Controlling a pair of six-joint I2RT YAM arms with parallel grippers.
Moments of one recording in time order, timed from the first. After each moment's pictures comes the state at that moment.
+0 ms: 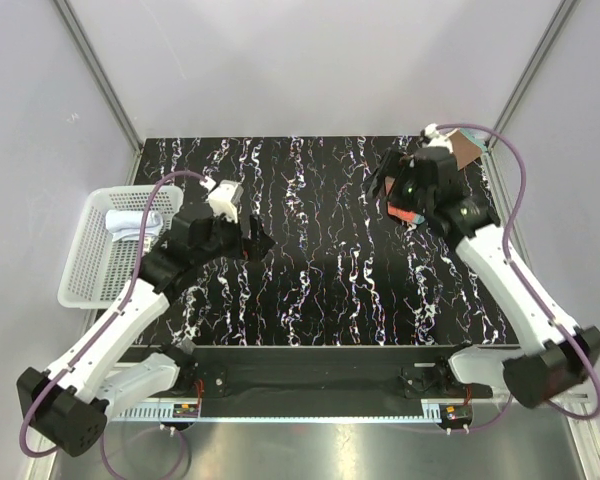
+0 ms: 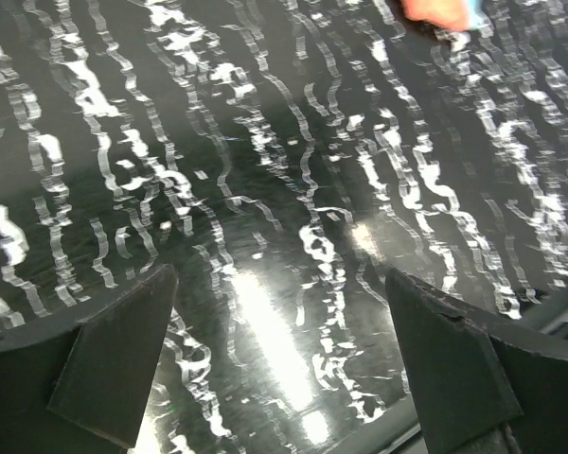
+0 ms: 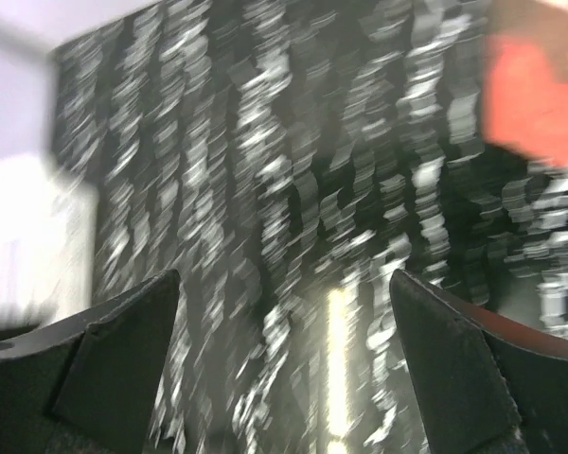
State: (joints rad) left arm -0.49 0.98 0.90 -0.42 0.12 -0.26; right arm 0.47 1.21 1.28 -0.55 0.11 0.61
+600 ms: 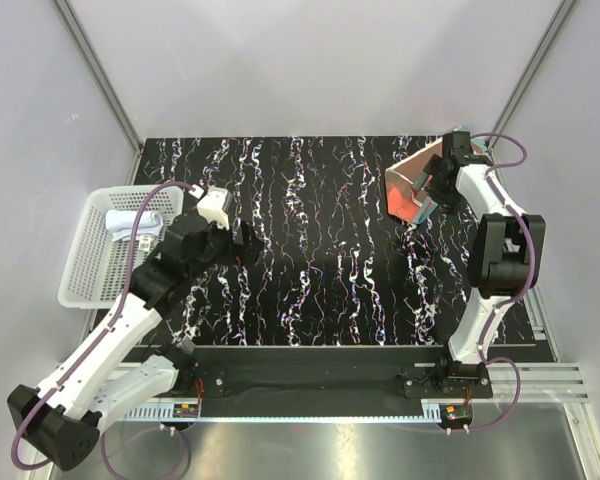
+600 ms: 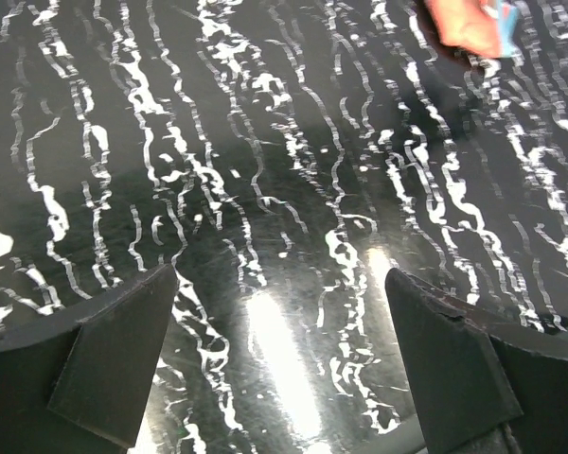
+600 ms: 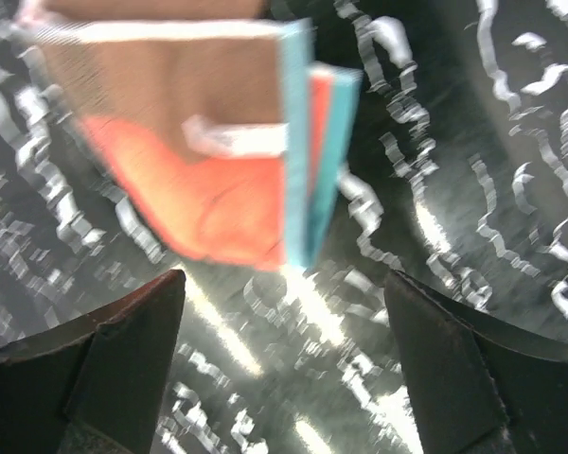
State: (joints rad) left arm -0.52 0.85 0.83 -0.42 -0.02 -0.29; right arm -0.01 1.90 1.56 -0.68 0.11 0.58
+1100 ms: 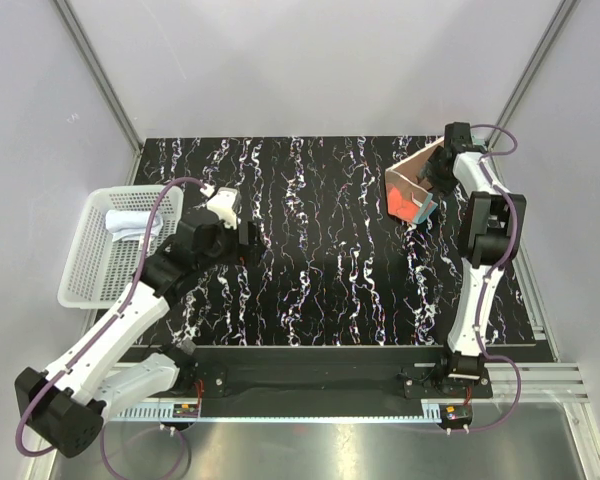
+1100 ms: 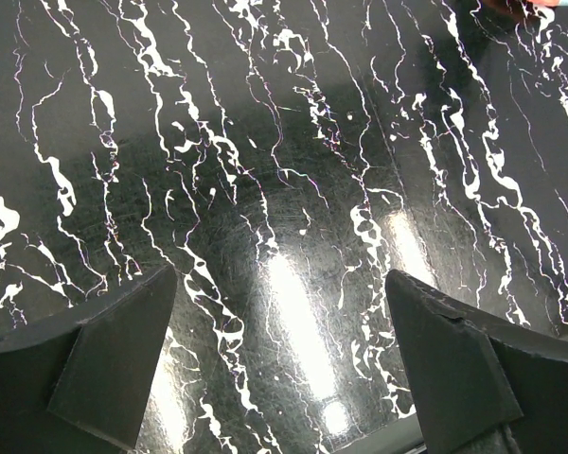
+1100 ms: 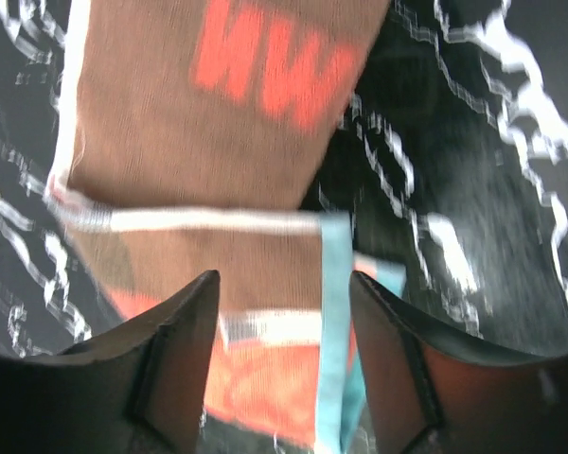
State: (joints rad) left arm -0.53 0.94 0.86 -0.48 -0.04 -0.27; right arm -0.09 2.26 1.89 -0.63 0.04 0.53
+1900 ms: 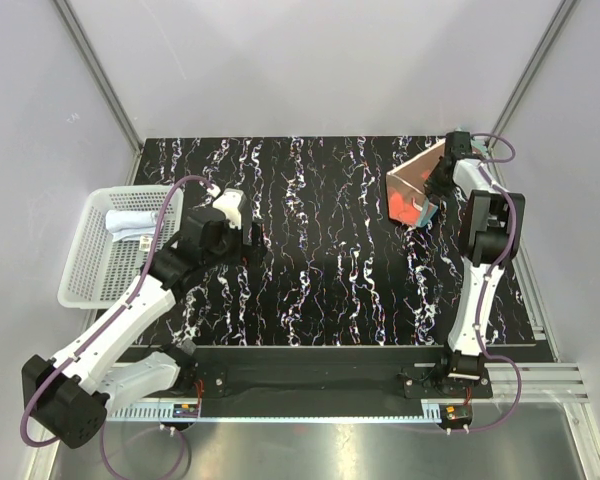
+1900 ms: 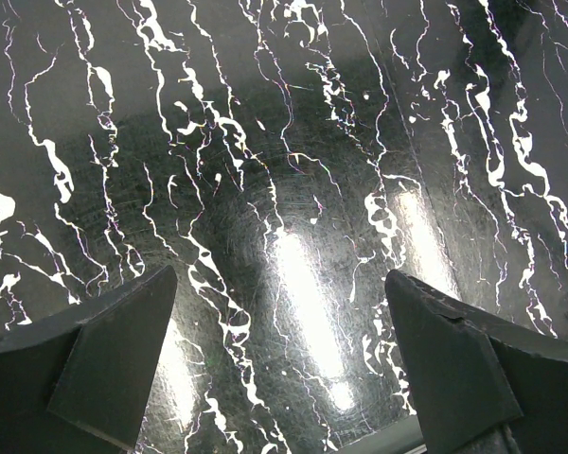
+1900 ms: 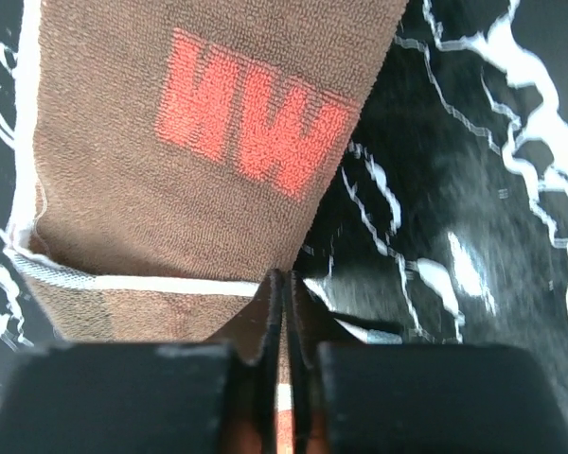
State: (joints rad) left arm -0.53 1.00 0.86 -0.48 -0.04 -0.26; right arm -0.11 2.33 1.87 -0.54 0.02 0.52
